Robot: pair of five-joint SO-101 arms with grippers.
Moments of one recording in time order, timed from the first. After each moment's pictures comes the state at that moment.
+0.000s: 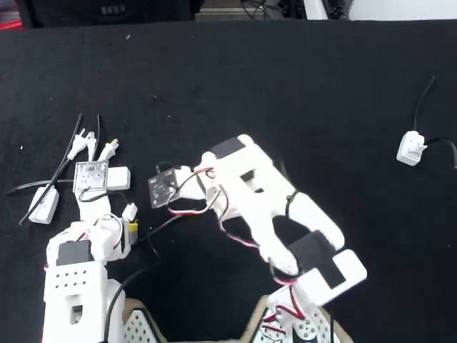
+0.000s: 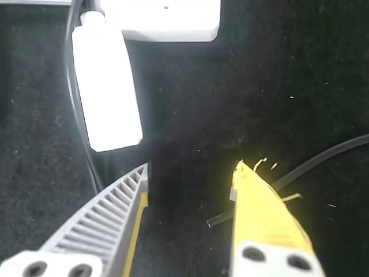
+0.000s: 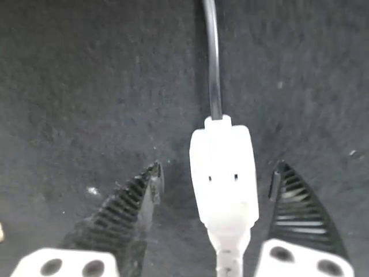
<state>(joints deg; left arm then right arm) -13.9 -70.6 85.3 55.0 -7.2 -28.5 5.1 26.0 70.7 73.2</state>
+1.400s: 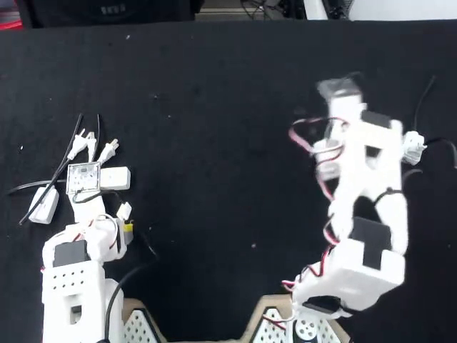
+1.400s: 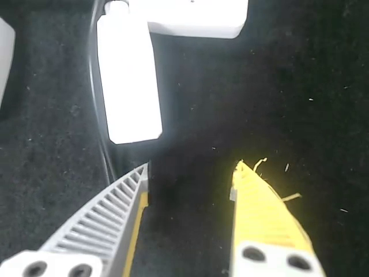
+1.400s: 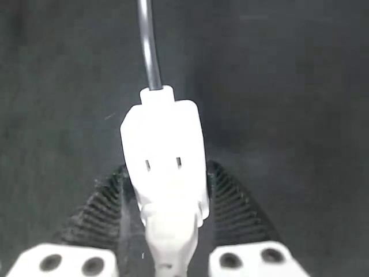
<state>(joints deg) -17.1 -70.6 85.3 55.7 -7.2 18.8 9.9 11.5 66.9 20.0</state>
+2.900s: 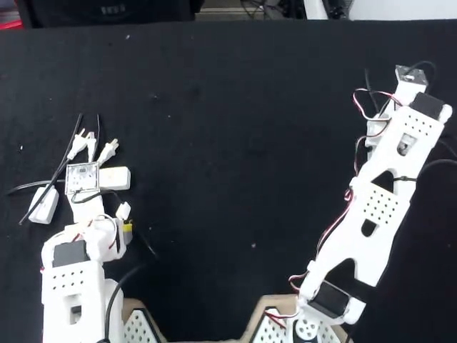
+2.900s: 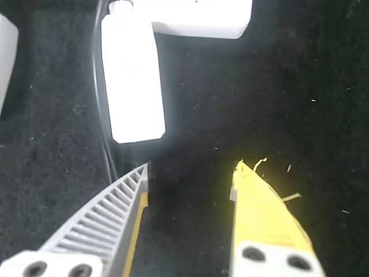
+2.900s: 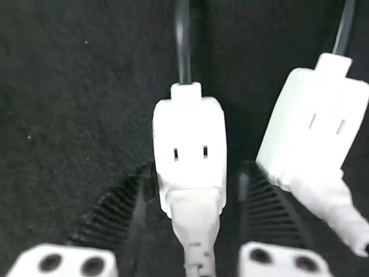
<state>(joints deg) -17.5 -70.6 85.3 55.7 -7.2 30.8 72.6 -83.3 99.2 16.7</state>
